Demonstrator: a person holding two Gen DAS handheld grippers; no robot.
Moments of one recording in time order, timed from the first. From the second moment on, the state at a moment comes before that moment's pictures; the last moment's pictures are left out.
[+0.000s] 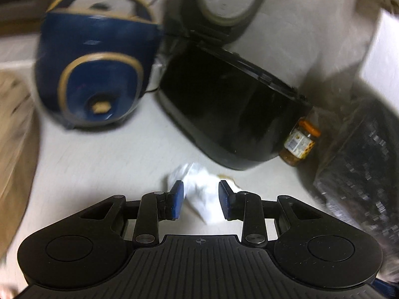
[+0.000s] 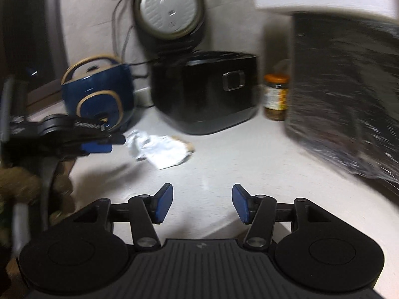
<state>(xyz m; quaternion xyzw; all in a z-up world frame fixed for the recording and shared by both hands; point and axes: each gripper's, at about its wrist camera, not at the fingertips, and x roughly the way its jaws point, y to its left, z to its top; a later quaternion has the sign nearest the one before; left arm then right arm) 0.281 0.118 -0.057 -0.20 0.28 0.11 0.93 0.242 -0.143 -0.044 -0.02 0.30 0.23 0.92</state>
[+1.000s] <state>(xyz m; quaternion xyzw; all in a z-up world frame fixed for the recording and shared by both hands) 0.260 0.145 -0.066 -0.27 0.26 0.05 0.92 0.217 -0.150 -0.071 0.00 0.35 0.17 0.92</state>
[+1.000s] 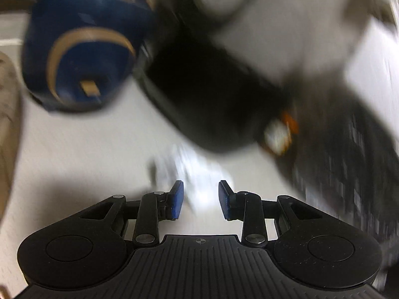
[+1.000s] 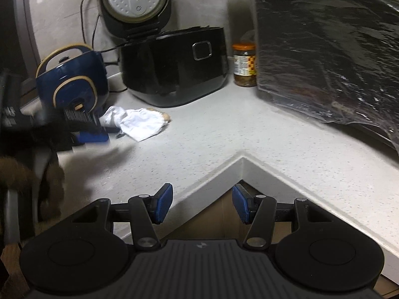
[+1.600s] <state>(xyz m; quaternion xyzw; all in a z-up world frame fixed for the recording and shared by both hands) 0.325 0.101 -0.095 -0.05 0.40 -0.06 0.91 0.221 -0.165 -0.082 0.02 0.38 0.15 0.91</state>
